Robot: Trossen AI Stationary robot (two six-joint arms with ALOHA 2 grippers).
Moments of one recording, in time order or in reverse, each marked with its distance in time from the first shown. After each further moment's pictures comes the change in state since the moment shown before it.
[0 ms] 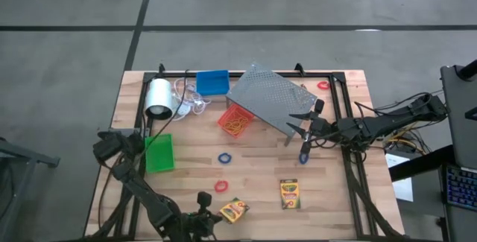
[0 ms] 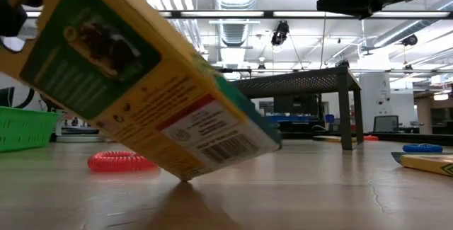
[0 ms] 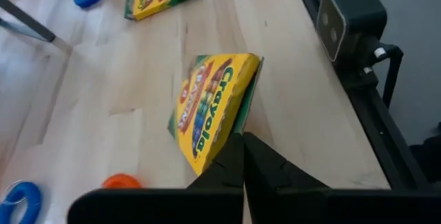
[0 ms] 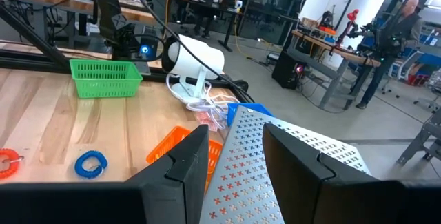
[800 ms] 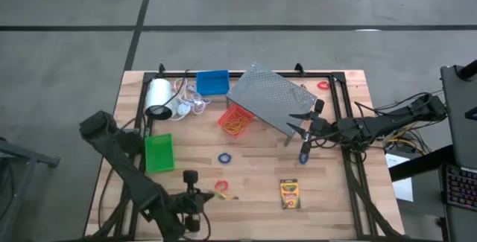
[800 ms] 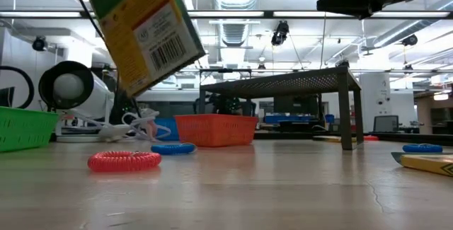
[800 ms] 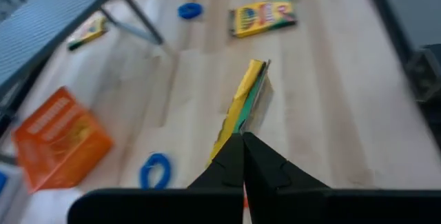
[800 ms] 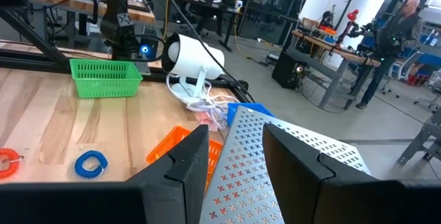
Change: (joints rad) left arm 0.047 -0.286 0.000 -0.362 -0.118 -0.120; right arm 0.000 0.000 0.000 0.000 0.000 0.000
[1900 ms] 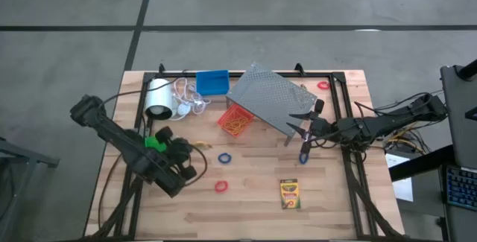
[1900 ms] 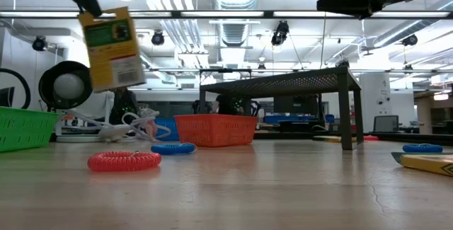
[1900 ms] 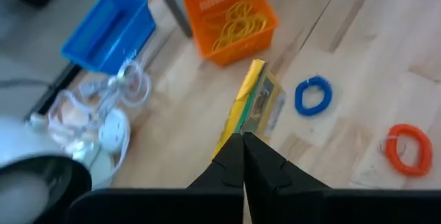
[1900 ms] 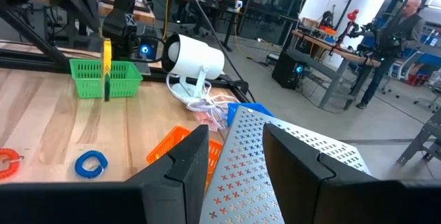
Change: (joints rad) left arm 0.206 -0.244 0.000 -0.725 0.091 -0.603; right arm 0.000 0.000 0.000 0.000 0.000 -0.002
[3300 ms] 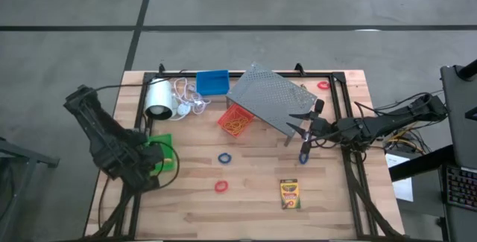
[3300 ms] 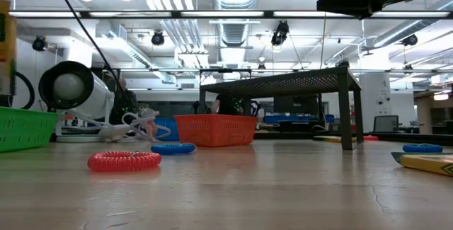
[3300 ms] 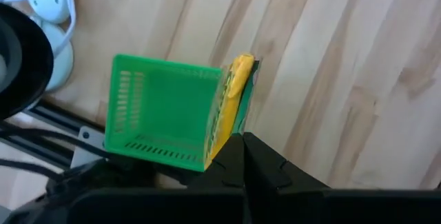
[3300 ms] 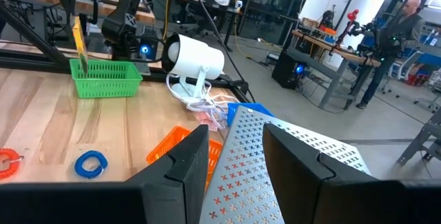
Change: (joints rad) left arm -0.219 -0.184 -0.016 -0.213 0.496 -0.075; right arm 0.000 0.000 0.000 0.000 0.000 0.001
